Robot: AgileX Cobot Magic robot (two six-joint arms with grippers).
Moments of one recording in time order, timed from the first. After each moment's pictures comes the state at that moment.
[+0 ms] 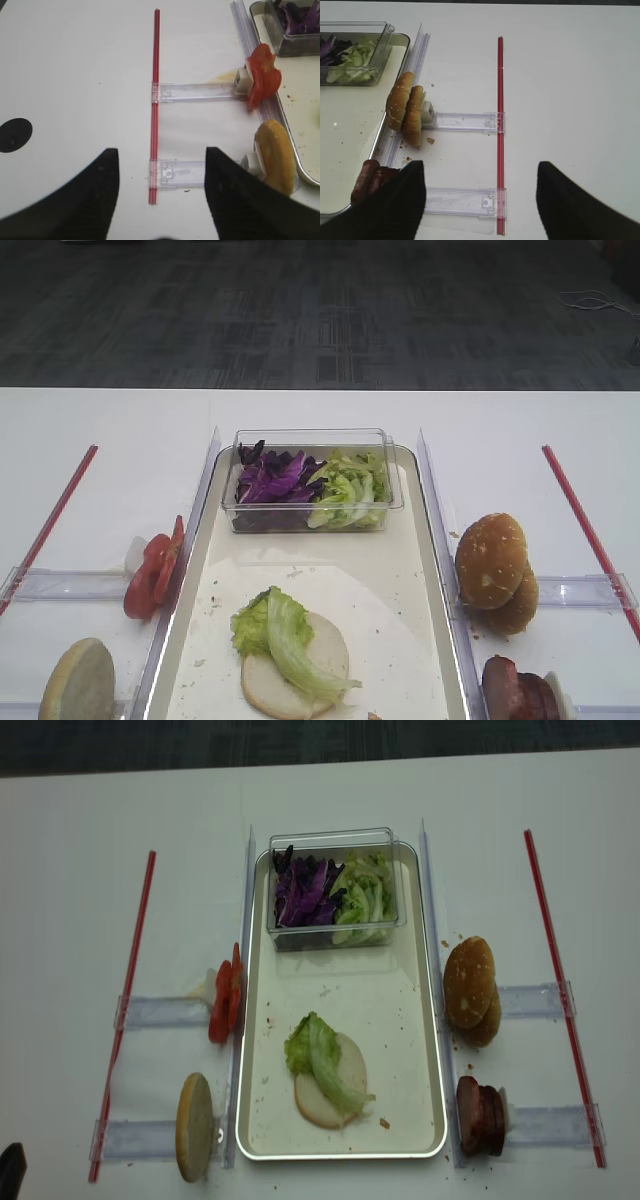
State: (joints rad) left arm 0.04 -0.02 -0.49 0.04 1.18 -0.04; right arm -0.06 -0.02 -0.47 0.14 1.12 -0.10
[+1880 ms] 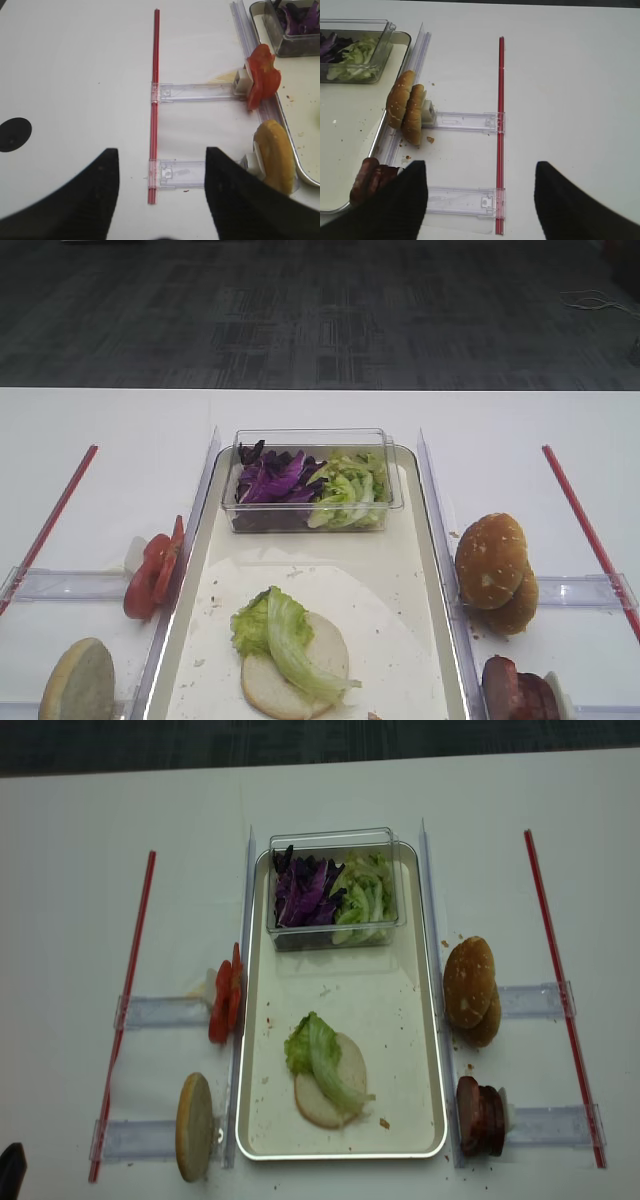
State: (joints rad) left arm 0.04 -0.02 -0.49 0.04 1.18 -0.04; right arm -0.06 -0.02 -0.47 0.14 1.12 -0.12
